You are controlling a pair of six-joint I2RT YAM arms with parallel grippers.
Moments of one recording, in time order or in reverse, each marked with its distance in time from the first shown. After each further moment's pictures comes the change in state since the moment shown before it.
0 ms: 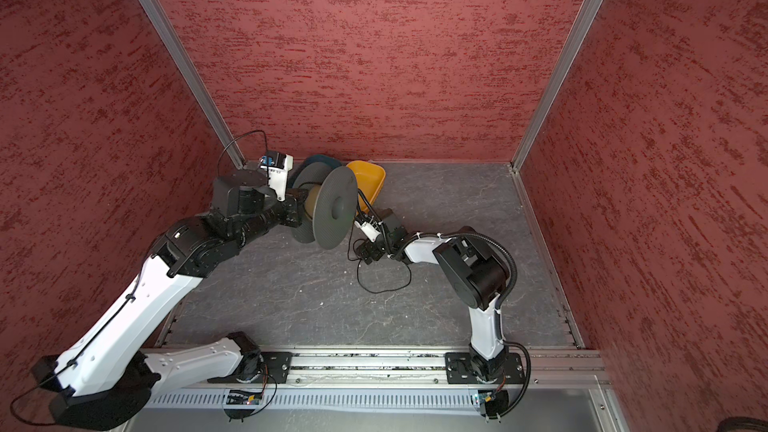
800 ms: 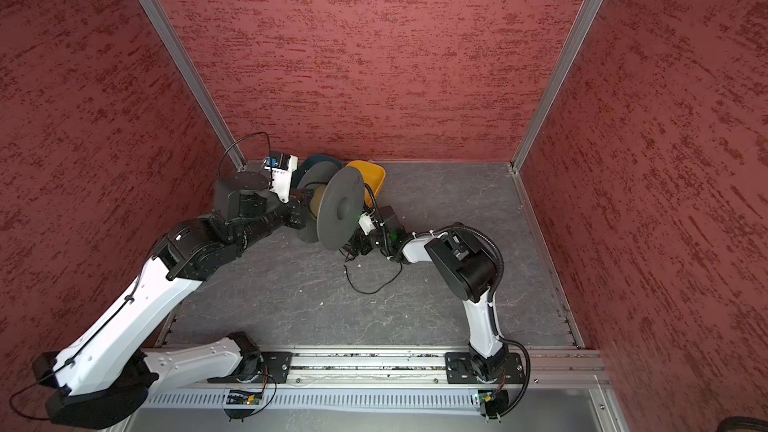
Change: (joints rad) left arm -0.051 -0.011 0.000 0.030 -0.027 0.001; right arm -0.027 0.045 -0.042 0.338 -0.266 0.403
